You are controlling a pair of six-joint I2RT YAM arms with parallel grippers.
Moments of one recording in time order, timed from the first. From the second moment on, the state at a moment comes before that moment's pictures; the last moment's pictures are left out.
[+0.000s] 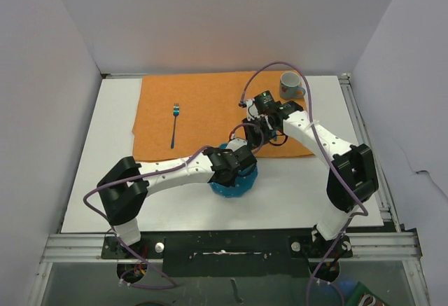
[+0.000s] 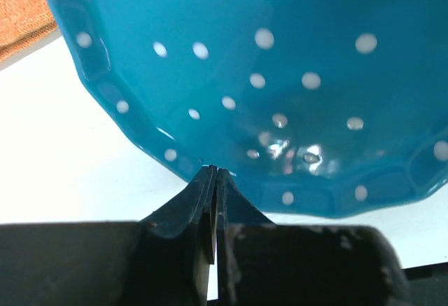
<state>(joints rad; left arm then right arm) -1.09 1.75 1.27 -0.76 -0.42 -0.68 0.51 1.70 1.37 -0.82 -0.26 0.10</state>
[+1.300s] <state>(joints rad) -1.00 1.84 1.23 -0.74 -0.47 -0.67 0.28 2.24 1.88 -0.71 -0.49 -0.06</state>
